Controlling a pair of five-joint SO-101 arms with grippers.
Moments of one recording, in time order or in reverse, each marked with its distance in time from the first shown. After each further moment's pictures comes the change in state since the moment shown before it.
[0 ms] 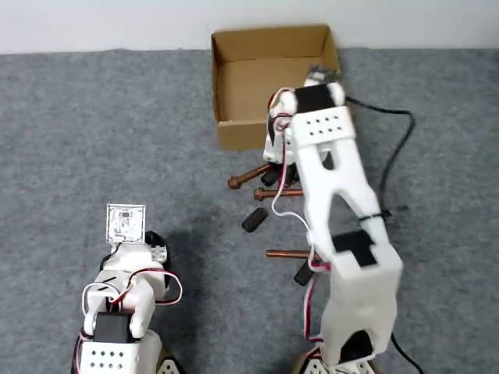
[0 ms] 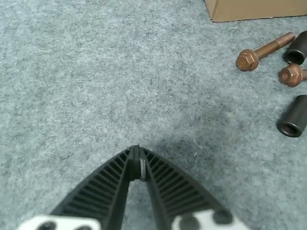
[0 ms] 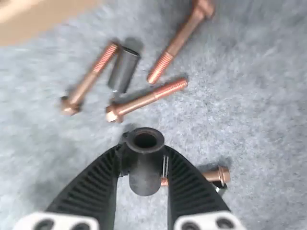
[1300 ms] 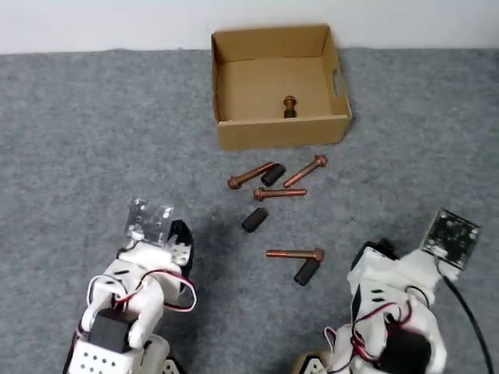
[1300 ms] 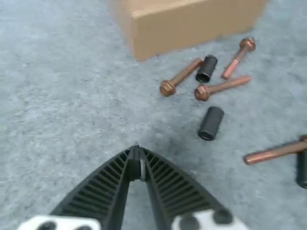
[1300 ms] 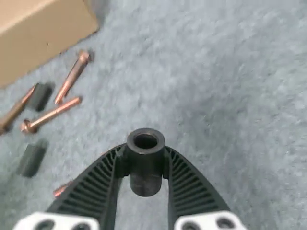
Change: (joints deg) left arm 15.3 8.2 -17.0 5.2 -0.6; right arm 30.3 -115.2 94.7 -16.9 17.8
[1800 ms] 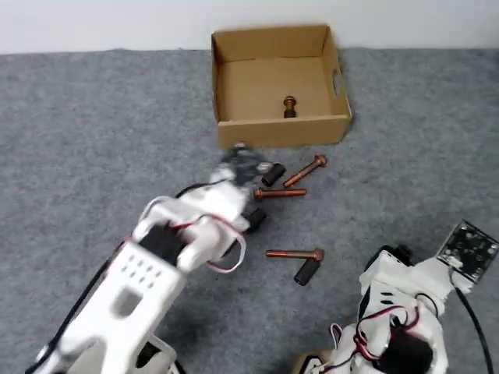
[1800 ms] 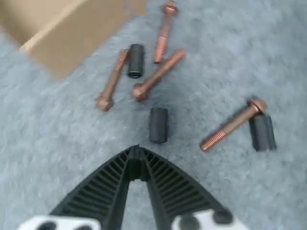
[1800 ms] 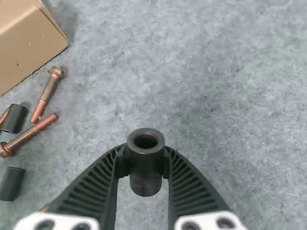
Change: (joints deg) left arm 15.3 55.7 -37.6 -0.7 -15.3; right arm 6.7 -1.5 1.2 0.0 0.1
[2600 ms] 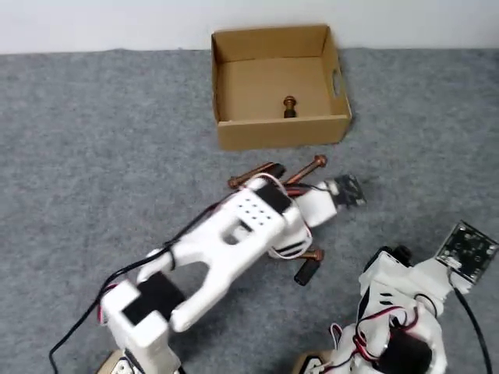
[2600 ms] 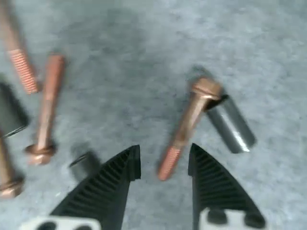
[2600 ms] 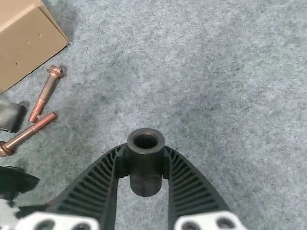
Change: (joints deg) left arm 12.3 48.6 -33.8 9.8 -13.6; right arm 0.1 -0.4 0.9 0.0 0.0
